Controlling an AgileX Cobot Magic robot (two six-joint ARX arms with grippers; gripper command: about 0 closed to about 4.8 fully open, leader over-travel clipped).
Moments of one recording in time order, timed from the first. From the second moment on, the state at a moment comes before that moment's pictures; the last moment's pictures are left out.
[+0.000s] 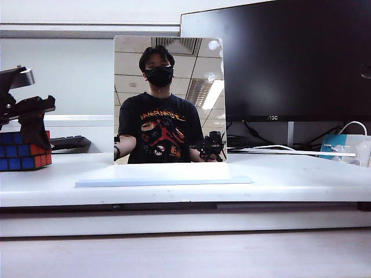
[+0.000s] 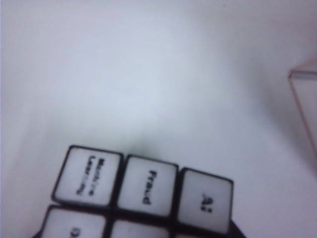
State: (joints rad) left arm -0.12 1.41 0.63 0.18 0.02 -0.20; right arm 0.11 0.00 0.01 0.02 -0.60 0.16
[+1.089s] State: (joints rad) left arm -0.99 1.41 0.69 0.36 -0.60 -0.53; right arm 0.10 0.00 0.01 0.02 -0.60 0.16
